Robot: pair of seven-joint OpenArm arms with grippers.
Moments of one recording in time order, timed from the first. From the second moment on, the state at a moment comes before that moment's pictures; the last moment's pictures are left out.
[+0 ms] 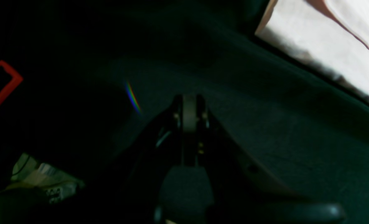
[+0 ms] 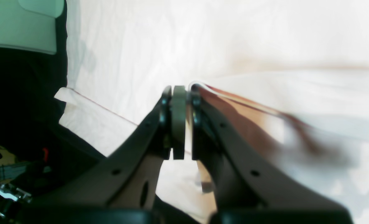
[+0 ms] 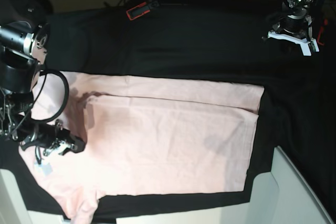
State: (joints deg) left arm 28.2 -7.9 -29.0 87.2 -21.7 -7.8 16.1; right arm 29.0 11.1 21.9 42.1 31.8 35.2 -54.7
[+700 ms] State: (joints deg) left arm 27.9 -7.9 -29.0 87.2 -21.7 -7.8 16.1; right arm 31.3 11.0 17.6 40.2 31.7 35.2 -51.6
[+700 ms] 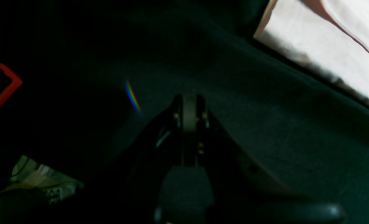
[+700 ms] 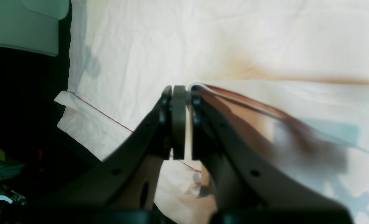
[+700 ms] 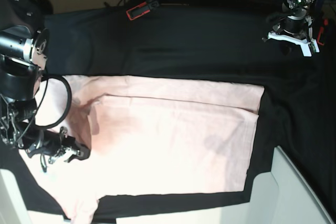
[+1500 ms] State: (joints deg) left arm 26.3 -8.0 -28.5 87.5 -21.9 -7.8 16.0; right arm 17.6 13.8 24.7 54.0 39.3 35.2 -52.5
